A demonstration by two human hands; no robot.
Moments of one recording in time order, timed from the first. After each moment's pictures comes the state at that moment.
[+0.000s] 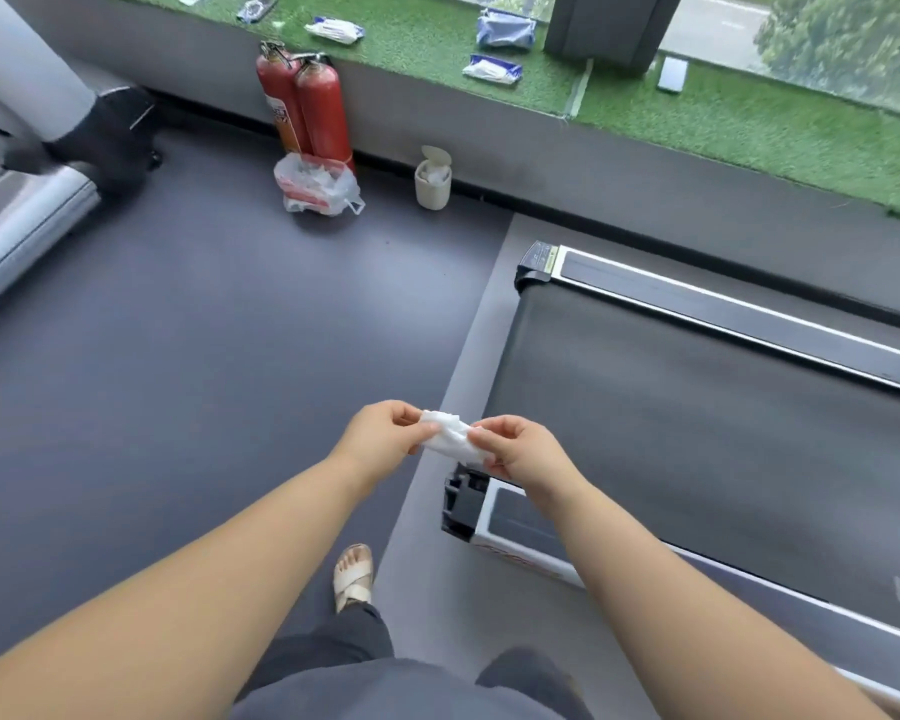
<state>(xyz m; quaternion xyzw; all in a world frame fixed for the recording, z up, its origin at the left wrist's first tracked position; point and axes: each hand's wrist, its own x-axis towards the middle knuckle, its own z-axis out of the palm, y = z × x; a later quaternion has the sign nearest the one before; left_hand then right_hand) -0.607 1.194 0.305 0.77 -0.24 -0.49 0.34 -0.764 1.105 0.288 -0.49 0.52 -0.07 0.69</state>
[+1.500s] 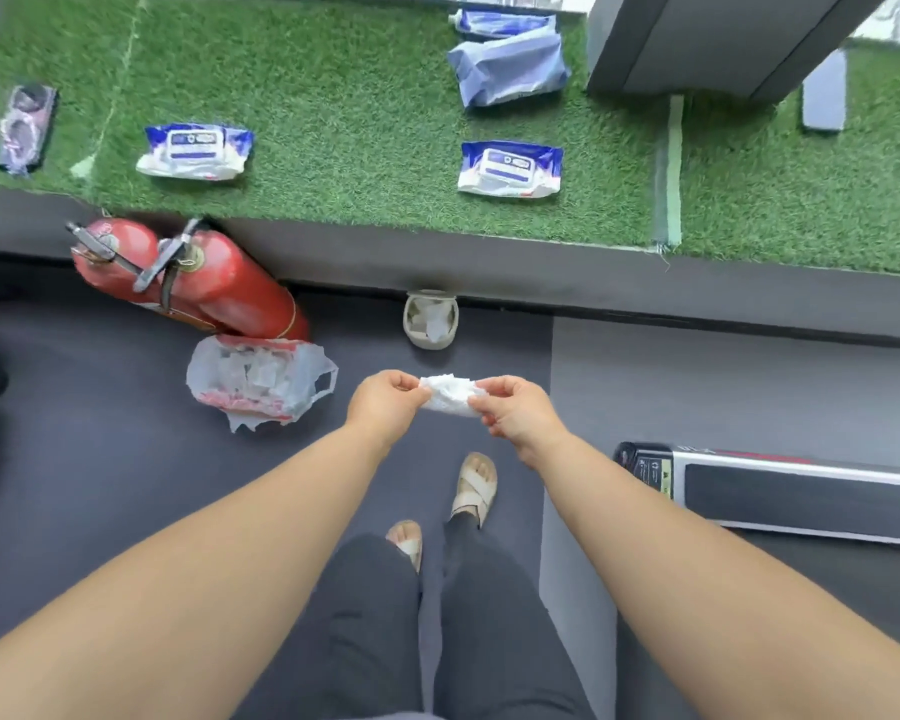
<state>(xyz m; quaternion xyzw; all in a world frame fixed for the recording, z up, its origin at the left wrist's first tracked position) -0.056 0.399 0.141 0.80 -0.20 -0.52 0.21 -0.208 0.355 0.146 -0.35 0.64 -0.09 0.67</state>
